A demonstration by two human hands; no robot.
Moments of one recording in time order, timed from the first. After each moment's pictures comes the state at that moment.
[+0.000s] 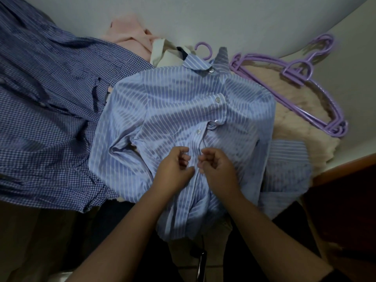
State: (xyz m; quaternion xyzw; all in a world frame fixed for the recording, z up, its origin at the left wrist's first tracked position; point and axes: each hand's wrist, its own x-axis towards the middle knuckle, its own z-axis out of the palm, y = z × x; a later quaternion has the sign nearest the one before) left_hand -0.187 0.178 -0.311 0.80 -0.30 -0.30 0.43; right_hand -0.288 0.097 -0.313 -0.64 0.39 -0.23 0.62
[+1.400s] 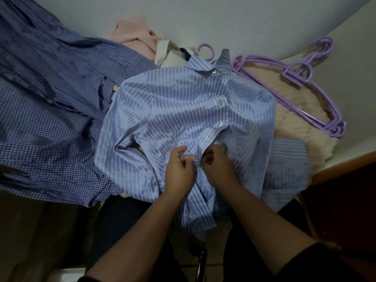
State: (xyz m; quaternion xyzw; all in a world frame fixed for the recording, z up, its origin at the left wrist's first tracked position) left_hand -0.209 0.176 -0.324 0.79 -0.22 -0.24 0.52; right_hand -0.281 0.086 -0.317 -0.78 0.41 -0.13 0.45
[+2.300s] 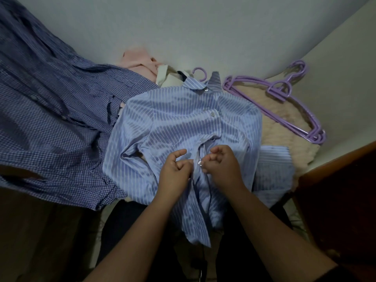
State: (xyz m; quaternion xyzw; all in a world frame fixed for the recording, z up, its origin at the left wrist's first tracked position) left_hand -0.216 0.194 -0.276 0.70 -0.19 -0.31 0.62; right_hand -0.300 0.098 -0.266 -0.65 0.39 -0.27 0.59
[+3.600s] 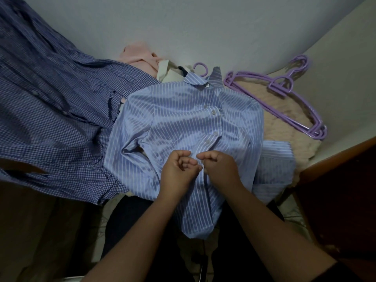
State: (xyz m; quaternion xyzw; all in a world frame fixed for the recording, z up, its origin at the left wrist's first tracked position) left_hand -0.226 0.198 -0.282 0.68 -0.22 -0.28 0.64; right_hand -0.302 0.107 -0.270 -0.70 0.39 -0.22 0.56
